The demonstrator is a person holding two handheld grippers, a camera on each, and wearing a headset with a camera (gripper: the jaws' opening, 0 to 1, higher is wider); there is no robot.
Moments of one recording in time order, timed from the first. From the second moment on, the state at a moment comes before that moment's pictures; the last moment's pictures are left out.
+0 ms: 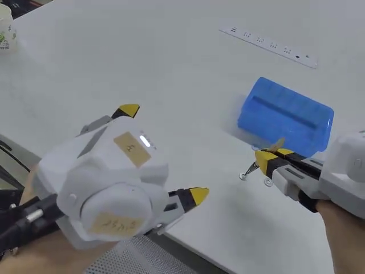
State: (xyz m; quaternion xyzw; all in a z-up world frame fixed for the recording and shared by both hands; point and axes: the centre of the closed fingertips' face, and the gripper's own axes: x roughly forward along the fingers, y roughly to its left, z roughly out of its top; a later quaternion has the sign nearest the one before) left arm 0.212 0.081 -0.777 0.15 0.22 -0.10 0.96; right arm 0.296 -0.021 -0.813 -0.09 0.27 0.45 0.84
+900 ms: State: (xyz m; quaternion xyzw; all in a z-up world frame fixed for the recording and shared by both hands) left arm 0.211 0.080 -0.779 0.15 0.22 -0.11 0.96; right arm 0.296 -0.018 -0.815 -0.11 0.27 0.45 0.84
